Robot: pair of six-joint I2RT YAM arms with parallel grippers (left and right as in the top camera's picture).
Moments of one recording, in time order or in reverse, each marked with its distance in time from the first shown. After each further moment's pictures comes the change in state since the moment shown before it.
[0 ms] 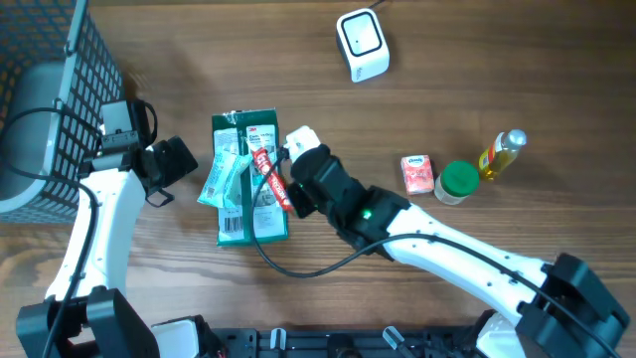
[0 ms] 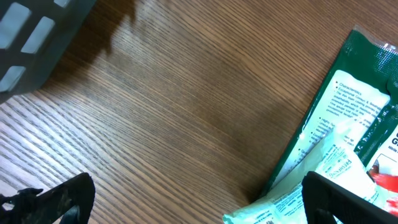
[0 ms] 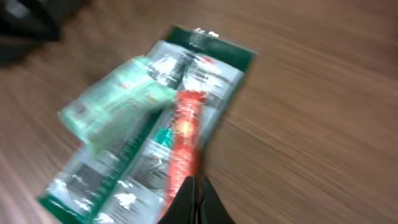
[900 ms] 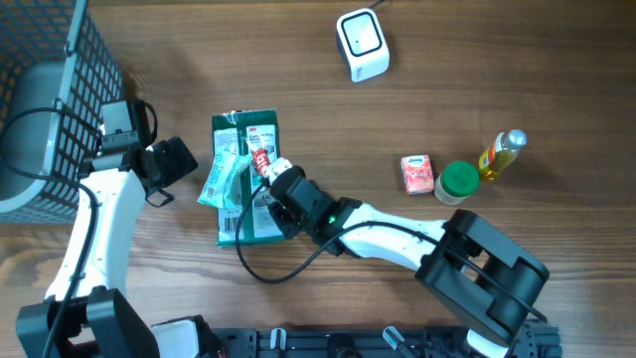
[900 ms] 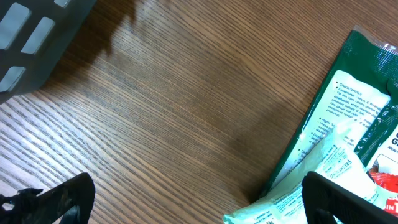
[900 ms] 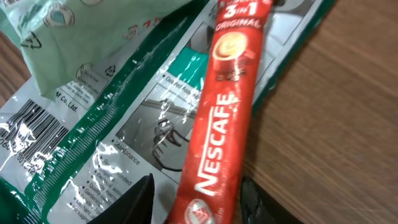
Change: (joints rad) left arm 0.000 0.000 0.000 0.000 0.000 0.000; right arm 0.043 0.316 -0.031 0.225 -0.151 -0.006
